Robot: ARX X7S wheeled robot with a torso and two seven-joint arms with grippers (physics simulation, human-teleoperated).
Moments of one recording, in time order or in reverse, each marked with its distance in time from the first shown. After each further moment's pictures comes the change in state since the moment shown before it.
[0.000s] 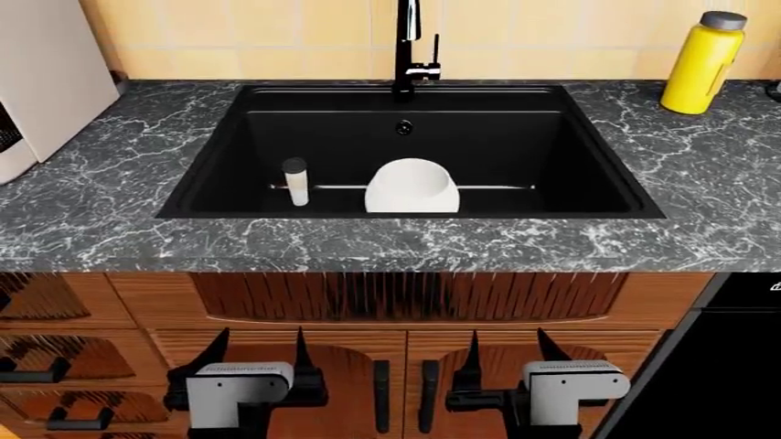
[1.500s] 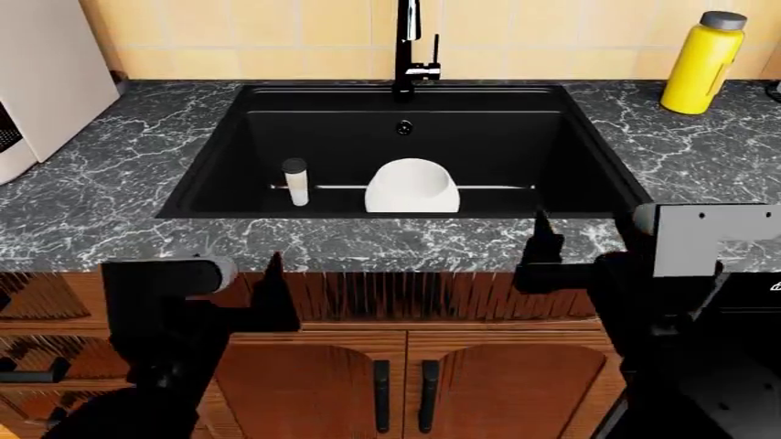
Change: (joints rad) left arm -0.234 -0.223 -0.153 0.615 -0.558 -0.832 -0.195; right arm 0.399 0.257 0.261 -0.632 0.551 0.987 0.136
